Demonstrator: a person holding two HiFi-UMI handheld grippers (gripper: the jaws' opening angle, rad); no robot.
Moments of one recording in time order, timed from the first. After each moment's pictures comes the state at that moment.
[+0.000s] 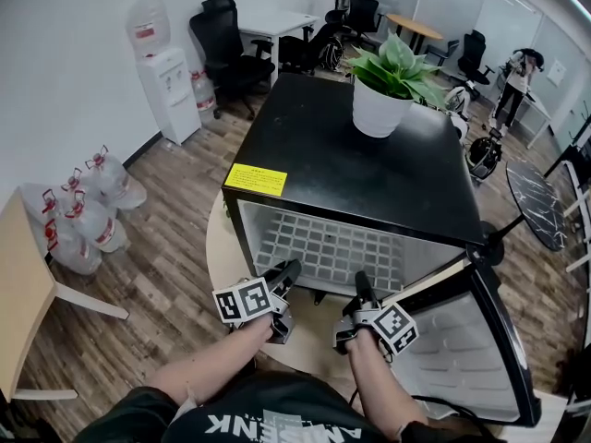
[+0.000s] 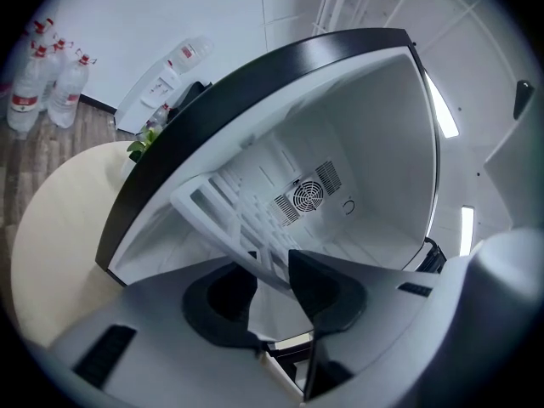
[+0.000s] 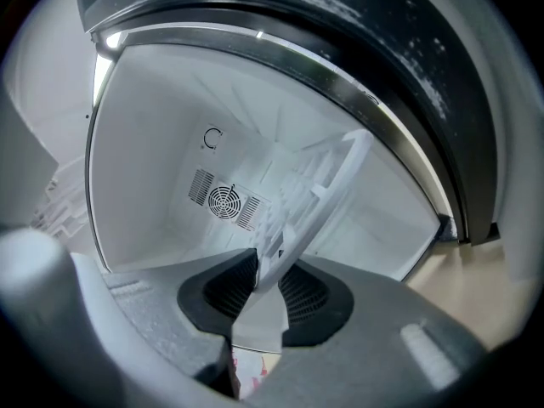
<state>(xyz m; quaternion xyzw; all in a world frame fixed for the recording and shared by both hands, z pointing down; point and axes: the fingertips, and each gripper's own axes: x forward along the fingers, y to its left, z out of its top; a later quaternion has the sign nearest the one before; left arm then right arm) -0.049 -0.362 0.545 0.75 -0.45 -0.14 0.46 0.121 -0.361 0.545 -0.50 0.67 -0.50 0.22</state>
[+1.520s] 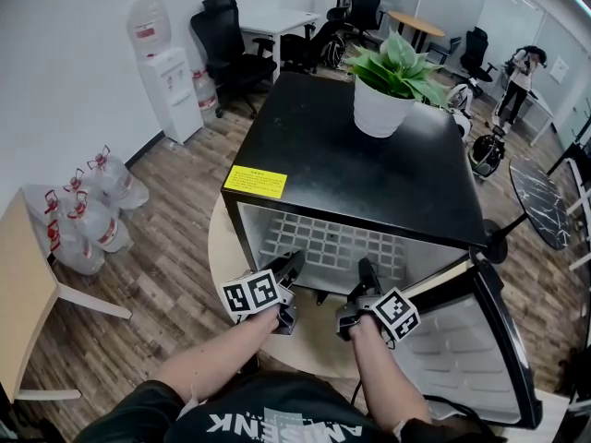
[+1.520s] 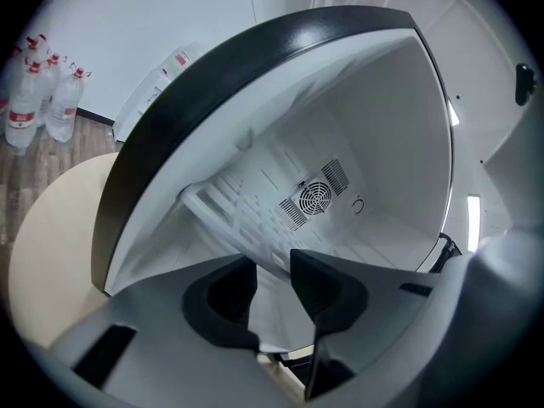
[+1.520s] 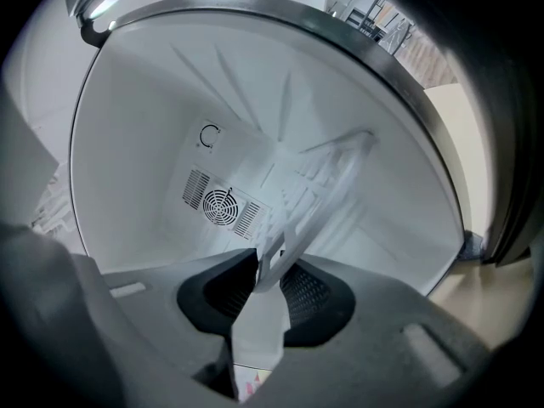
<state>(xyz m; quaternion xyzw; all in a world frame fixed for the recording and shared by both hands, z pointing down) -0.053 -0.384 0.550 0.75 -0.48 -0.12 0.44 0.121 -0.392 0.544 -0.50 0.68 -0.48 0.22</state>
